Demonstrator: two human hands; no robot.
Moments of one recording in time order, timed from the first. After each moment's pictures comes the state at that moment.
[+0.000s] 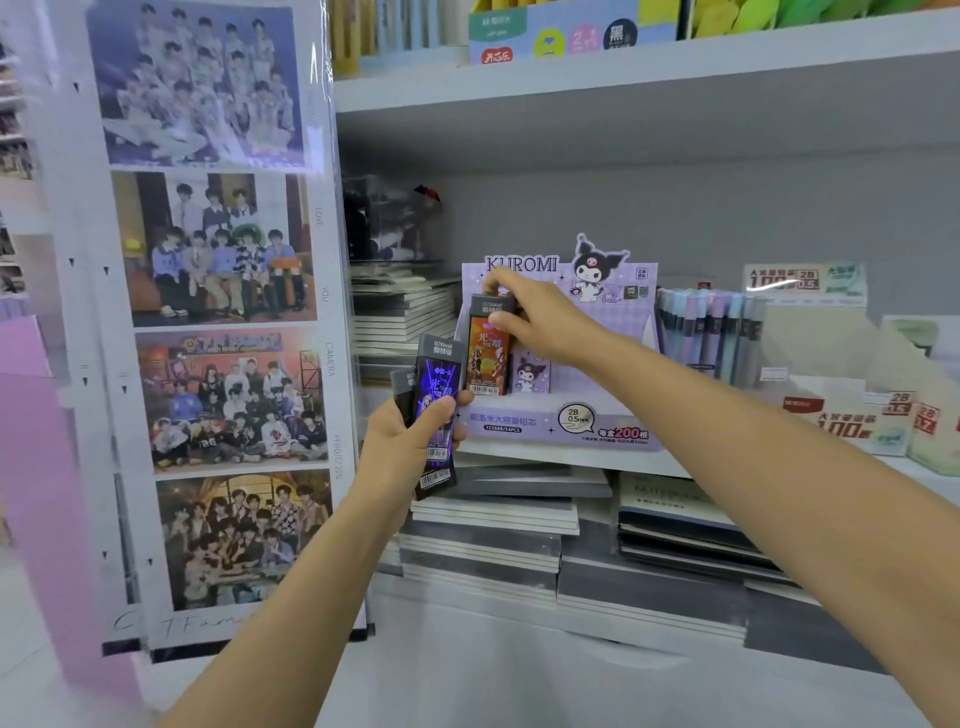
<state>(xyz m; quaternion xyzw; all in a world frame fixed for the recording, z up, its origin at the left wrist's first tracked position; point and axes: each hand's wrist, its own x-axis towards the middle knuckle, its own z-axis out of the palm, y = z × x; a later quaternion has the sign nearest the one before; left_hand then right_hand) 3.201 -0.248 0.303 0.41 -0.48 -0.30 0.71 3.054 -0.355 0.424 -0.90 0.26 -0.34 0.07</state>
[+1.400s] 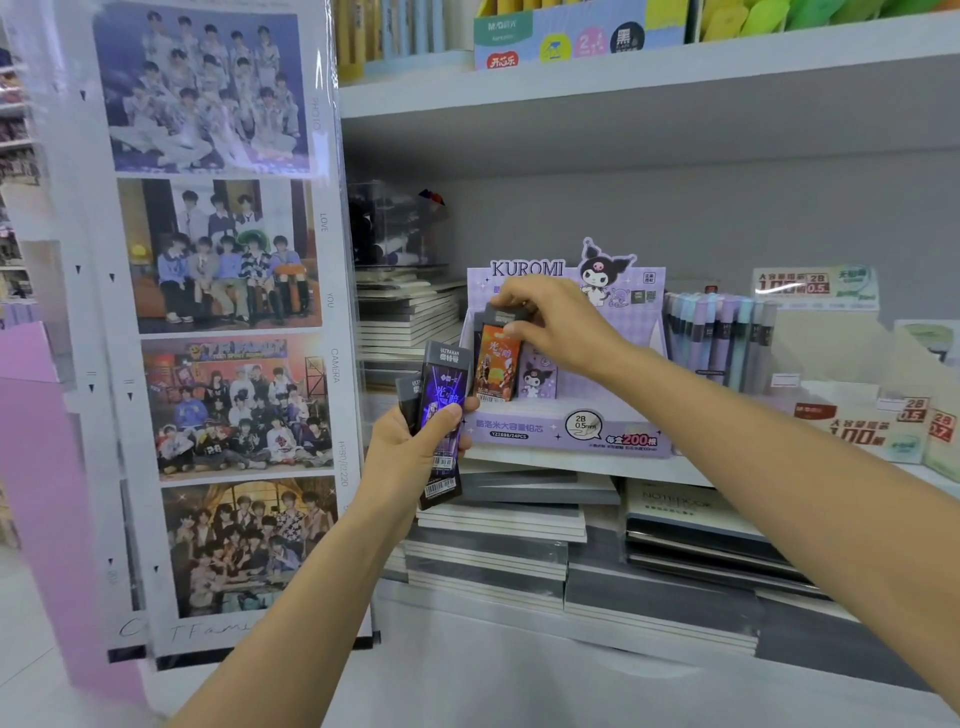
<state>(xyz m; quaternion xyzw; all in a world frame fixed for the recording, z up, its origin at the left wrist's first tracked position) 3.202 -0.251 0.302 0.41 -0.47 -0.31 0.71 3.046 -0.360 0.420 -0.89 0.23 -0.40 -0.02</state>
